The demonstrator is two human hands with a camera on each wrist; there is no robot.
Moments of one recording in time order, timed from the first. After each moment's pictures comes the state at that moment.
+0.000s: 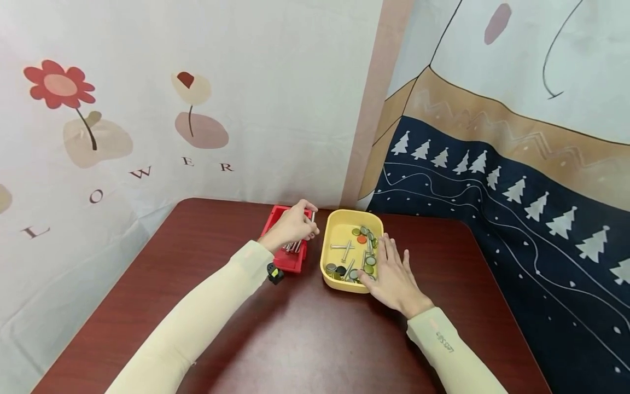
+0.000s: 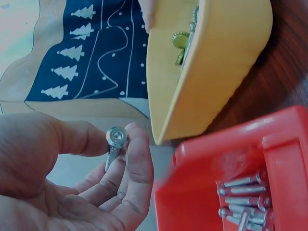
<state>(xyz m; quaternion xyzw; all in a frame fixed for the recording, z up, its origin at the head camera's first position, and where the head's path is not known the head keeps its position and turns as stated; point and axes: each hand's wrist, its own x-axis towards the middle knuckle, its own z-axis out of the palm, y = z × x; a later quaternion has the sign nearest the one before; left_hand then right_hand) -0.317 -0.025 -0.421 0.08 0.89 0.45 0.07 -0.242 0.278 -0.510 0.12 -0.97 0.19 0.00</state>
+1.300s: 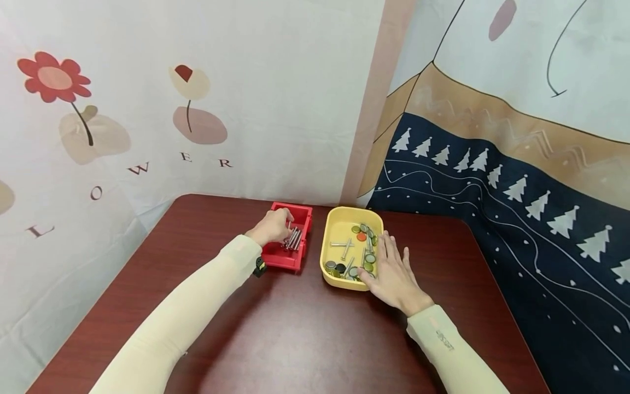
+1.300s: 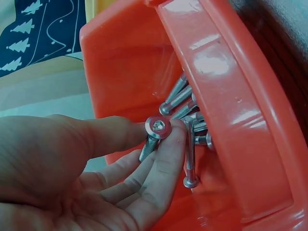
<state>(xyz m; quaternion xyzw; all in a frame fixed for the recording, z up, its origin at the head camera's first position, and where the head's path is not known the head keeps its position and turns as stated) -0.417 -0.093 -0.539 0.09 0.95 0.28 0.10 -0.240 0.279 -0.511 0.12 -0.98 0.18 0.00</state>
